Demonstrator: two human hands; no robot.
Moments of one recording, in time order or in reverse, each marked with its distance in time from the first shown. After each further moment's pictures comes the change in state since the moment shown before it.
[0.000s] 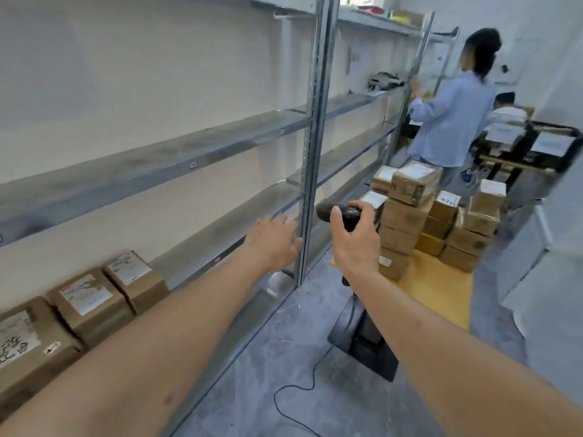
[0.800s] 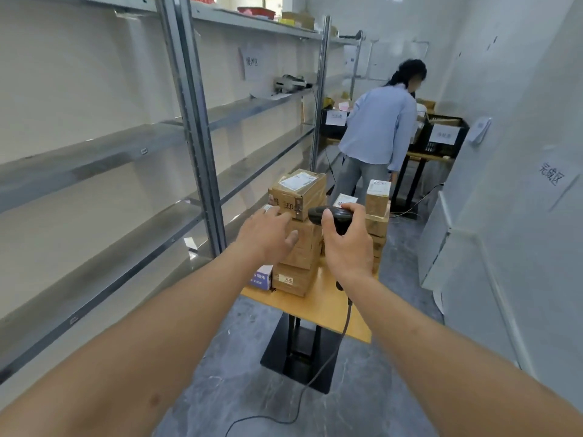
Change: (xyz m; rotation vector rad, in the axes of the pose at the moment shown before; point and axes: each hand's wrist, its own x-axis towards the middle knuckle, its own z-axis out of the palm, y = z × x) left_hand 0.201 0.284 0.006 -0.111 0.081 0.186; right_hand 0.170 0.134 -0.233 -0.058 0.189 0.054
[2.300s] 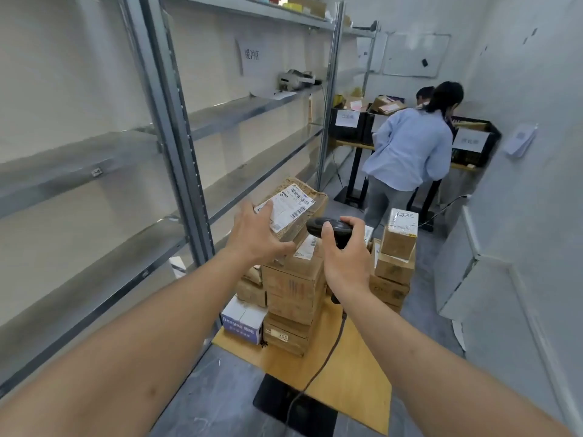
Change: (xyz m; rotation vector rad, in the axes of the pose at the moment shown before) left_hand 0.216 -0.062 0.050 -0.290 0.026 -0.282; right_hand 0.207 0.062 0.100 0.024 -0.031 0.071
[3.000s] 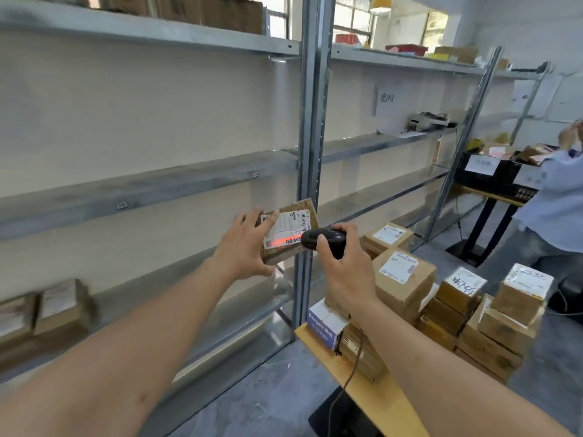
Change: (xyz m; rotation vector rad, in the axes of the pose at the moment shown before) left_hand -0.177 -0.108 -0.116 0.447 0.180 -0.136; right_hand -0.106 -0.081 0.047 0.035 -0.533 -0.399
